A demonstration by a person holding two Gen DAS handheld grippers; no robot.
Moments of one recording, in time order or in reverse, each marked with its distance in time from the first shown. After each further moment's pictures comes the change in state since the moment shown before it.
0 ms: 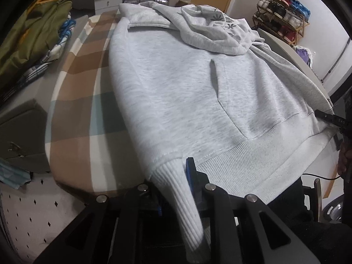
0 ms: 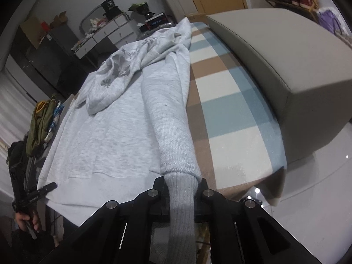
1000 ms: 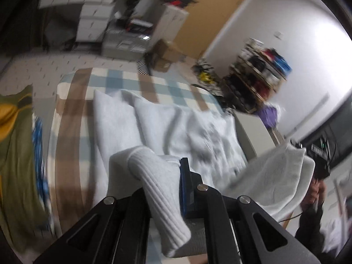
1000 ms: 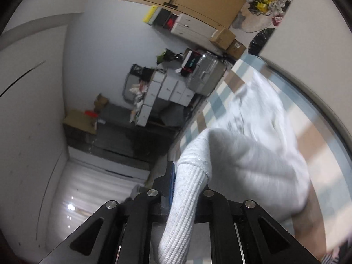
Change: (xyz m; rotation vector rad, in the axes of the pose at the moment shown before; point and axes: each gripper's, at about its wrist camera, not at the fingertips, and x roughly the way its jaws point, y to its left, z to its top) left arm -0.052 0.034 0.269 -0.145 -0.157 -0.289; right arm -0.013 0.044 0.206 0.455 -0.174 0.566
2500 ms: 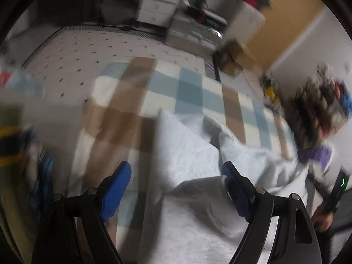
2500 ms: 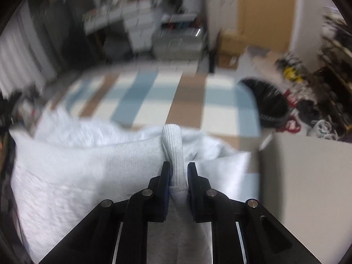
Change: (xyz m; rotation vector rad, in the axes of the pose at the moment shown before) left arm 0.049 0.103 0.026 -0.267 -0.035 0.259; right arm 0.183 -0.065 0.087 -0.811 0.194 -0.610
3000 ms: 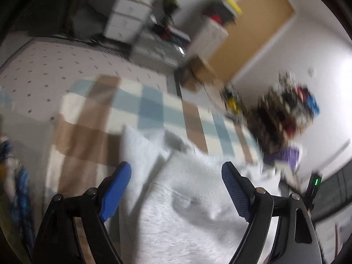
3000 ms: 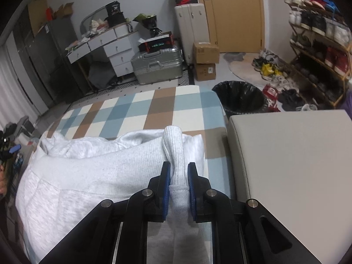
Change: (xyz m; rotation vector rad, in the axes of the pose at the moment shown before) left arm 0.007 -0.016 -0.003 0.128 -0.024 -0.217; right arm -0.025 -0.030 -0.024 0.116 -0.062 -0.040
